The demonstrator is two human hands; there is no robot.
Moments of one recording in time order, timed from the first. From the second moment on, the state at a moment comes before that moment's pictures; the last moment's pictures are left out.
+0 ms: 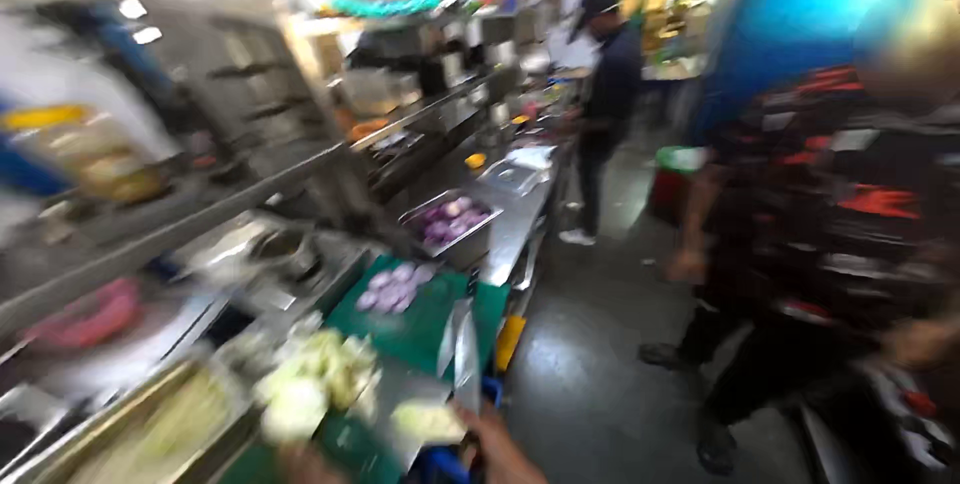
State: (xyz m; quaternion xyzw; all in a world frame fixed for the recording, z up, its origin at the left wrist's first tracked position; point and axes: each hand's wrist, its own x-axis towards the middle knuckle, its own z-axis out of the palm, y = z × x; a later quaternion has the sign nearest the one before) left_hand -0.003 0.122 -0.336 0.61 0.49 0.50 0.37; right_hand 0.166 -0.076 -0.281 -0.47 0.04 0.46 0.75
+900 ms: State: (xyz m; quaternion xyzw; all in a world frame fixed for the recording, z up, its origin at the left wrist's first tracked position) left_hand -0.088 0.082 -0.292 0.57 0.46 0.47 0.50; right_hand 0.152 -0.015 -0.264 -0.49 -0.13 0.53 0.68
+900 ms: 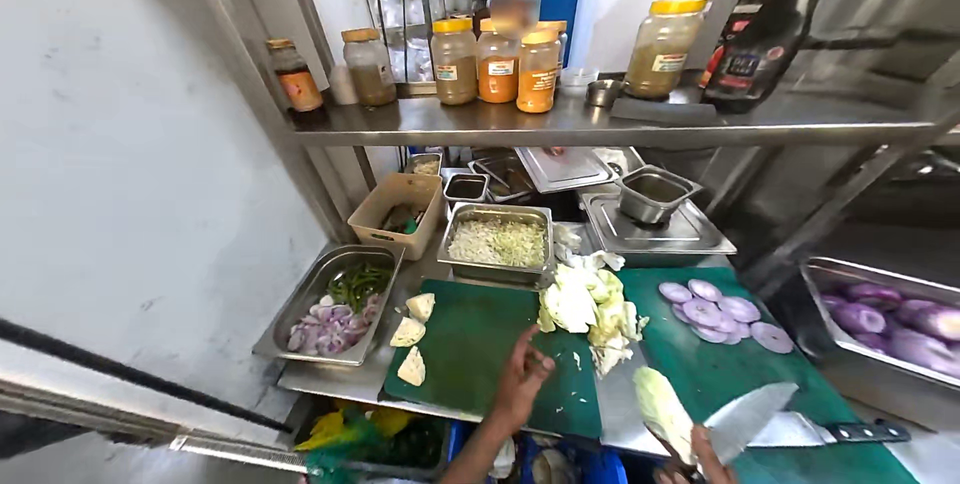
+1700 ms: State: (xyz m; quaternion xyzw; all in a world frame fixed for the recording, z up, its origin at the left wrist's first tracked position) left_hand -0.117 0.060 -0.311 0.51 0.75 0.33 0.27; right_hand 0.048 0.024 -0.236 -0.67 -0.65 0.34 -0.09
